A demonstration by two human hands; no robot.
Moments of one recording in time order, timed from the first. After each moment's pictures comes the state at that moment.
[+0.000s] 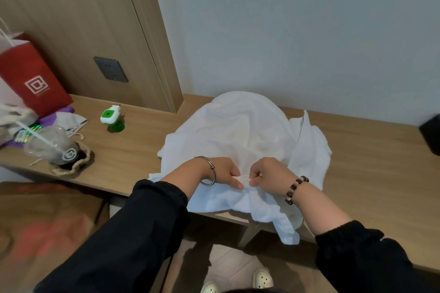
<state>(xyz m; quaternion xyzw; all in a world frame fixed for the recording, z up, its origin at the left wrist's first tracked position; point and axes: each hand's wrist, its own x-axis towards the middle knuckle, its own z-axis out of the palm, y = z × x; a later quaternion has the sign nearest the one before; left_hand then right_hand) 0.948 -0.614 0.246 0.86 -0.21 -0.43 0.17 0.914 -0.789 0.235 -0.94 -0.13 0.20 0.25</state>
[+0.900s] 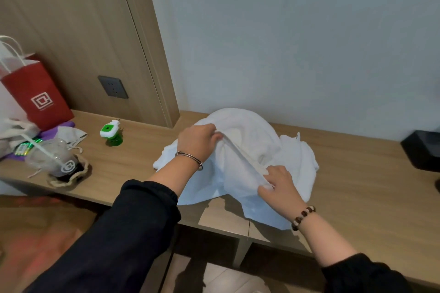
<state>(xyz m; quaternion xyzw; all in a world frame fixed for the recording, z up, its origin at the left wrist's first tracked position) 0.967 -0.606 0.293 0.98 -0.07 0.14 0.15 0.872 -0.816 0.247 -0.94 -0.06 0.04 0.35</state>
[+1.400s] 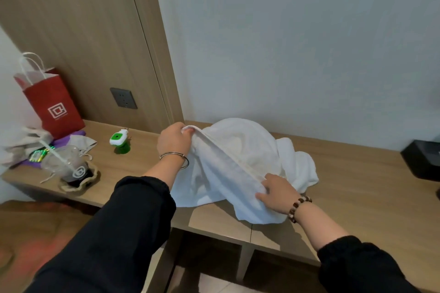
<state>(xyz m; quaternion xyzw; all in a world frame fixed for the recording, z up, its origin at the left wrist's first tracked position) 0.975 -0.558 0.307 0.93 0.15 0.15 0.31 0.896 -0.826 0.232 -0.97 -0.10 0.12 0.20</state>
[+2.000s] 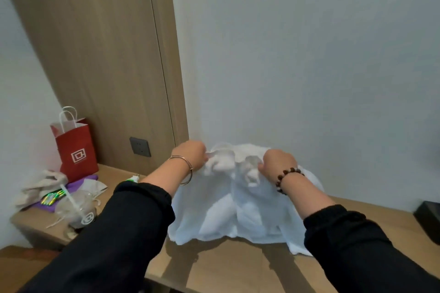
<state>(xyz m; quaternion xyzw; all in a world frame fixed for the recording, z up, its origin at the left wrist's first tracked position) 1.008 -0.560 0.420 0.99 0.00 0.07 0.09 0.998 -0.794 0.401 -0.99 -0.02 -0.12 0.07</state>
